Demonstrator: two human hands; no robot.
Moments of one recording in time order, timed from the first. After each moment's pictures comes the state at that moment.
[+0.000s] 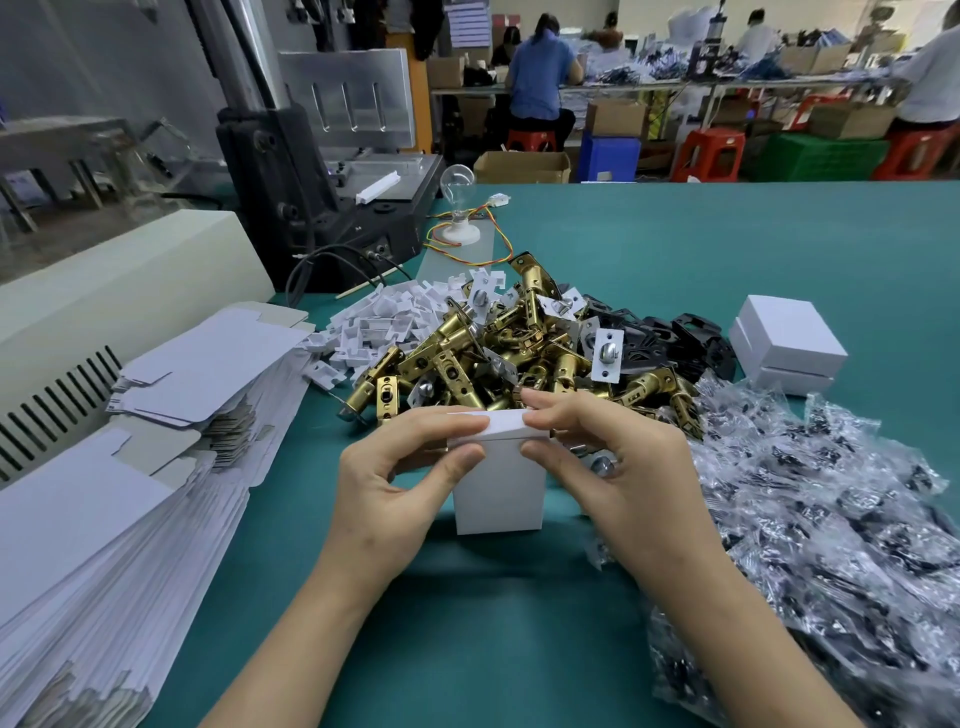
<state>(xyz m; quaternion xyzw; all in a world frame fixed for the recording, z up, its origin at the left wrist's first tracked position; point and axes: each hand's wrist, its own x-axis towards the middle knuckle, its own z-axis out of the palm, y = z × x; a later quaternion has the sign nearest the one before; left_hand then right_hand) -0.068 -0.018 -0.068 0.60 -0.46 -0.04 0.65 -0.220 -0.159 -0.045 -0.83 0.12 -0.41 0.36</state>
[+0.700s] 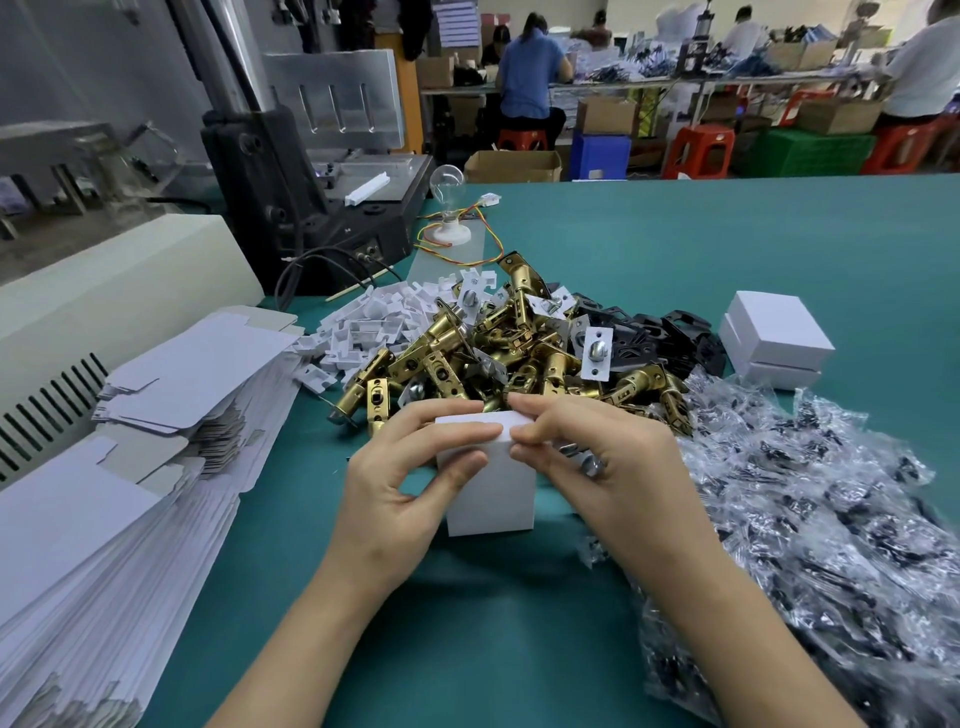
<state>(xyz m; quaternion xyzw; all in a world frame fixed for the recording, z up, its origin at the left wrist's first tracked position) -0.067 -0.023 -0.074 0.62 -0.52 0.00 0.58 -0.221 -0.163 -0.044 -0.86 0.08 -0.42 0.30</state>
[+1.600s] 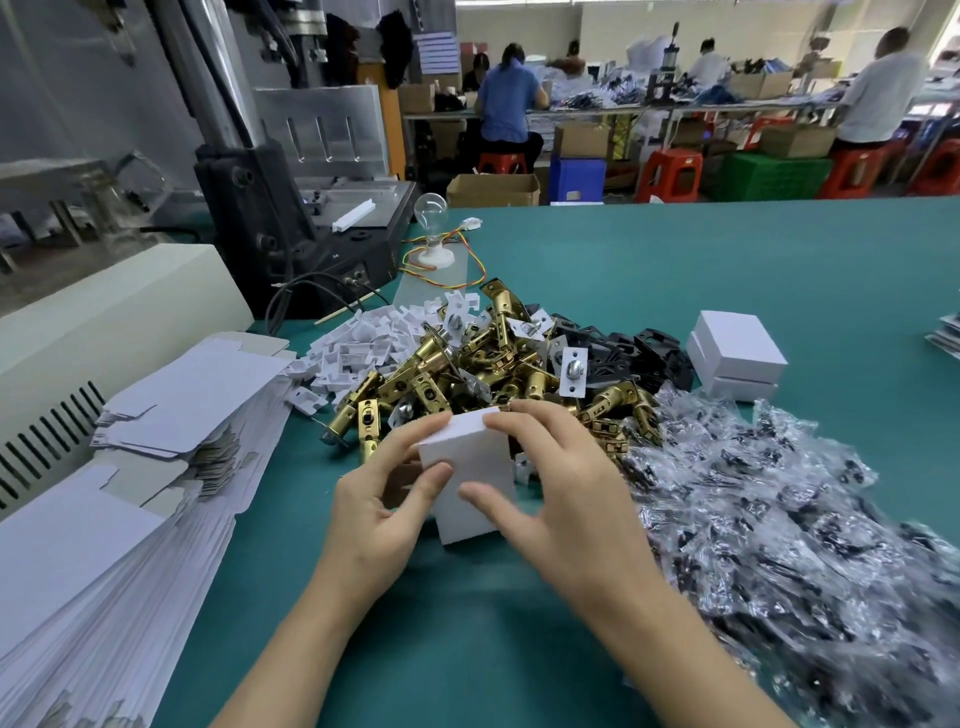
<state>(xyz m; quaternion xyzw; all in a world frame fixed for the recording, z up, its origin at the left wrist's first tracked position) -0.062 -0.016 -0.082 0.63 -0.44 -0.11 0.63 -0.218 -0.135 -0.044 -0.89 0.18 -0.36 0.23</state>
